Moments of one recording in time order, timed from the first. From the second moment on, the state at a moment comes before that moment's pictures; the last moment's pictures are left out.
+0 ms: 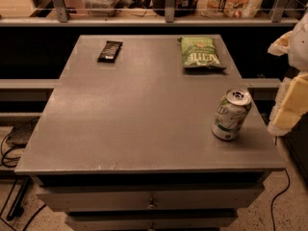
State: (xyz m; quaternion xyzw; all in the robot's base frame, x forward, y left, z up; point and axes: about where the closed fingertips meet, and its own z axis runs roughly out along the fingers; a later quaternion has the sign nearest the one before) arm 0.438 -0.217 0.976 -0.60 0.78 -0.03 0.16
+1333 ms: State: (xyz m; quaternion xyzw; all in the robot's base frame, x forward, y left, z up) arm 0.444 -0.186 0.921 -0.60 0.76 0.08 0.24
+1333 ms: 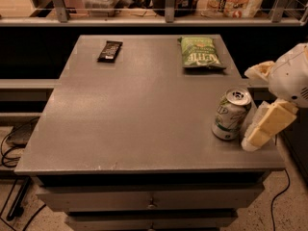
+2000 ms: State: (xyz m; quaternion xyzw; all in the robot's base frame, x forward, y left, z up) arm 0.465 -0.166 0.895 -0.62 0.74 0.11 0.24
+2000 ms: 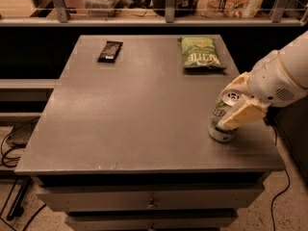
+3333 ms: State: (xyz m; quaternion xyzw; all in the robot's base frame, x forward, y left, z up) arm 0.522 -0.087 1.006 -0.67 0.67 0.06 0.32
